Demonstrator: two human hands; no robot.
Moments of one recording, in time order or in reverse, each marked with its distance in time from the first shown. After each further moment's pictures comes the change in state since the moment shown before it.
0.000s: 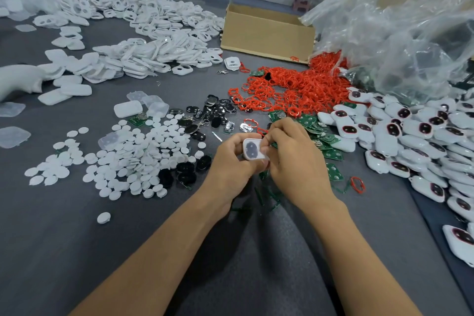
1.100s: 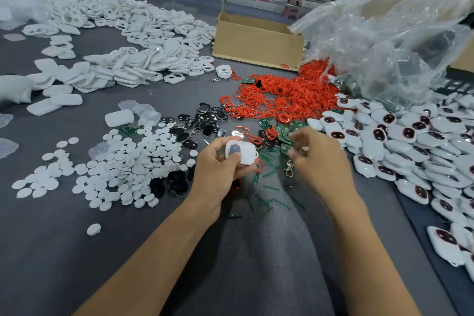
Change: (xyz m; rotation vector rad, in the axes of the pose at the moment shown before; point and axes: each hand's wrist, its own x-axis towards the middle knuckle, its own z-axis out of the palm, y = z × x) left_hand 0.005 0.002 -0.001 -0.188 0.131 -0.026; right_hand 0.005 0.039 -0.024 0.162 -0.058 0.413
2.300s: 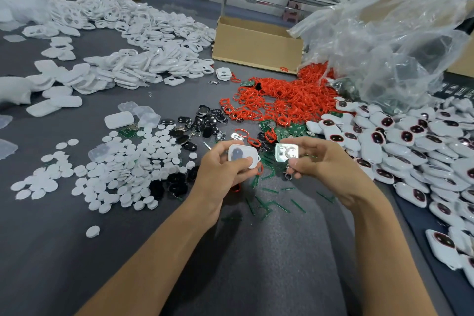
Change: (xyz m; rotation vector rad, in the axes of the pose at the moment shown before) left_hand -0.001 0.002 -0.001 -0.021 -0.073 -0.078; right_hand 0.000 0.021 -0.018 0.825 -0.418 0.035
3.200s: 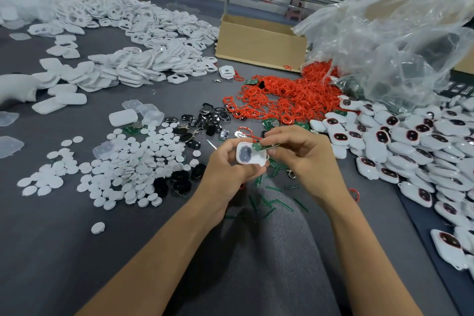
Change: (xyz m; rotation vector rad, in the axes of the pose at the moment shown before) left_hand 0.001 -0.004 0.003 0.032 -0.073 0.055; right_hand 0.008 -0.006 0.043 -0.077 0.128 -0.377
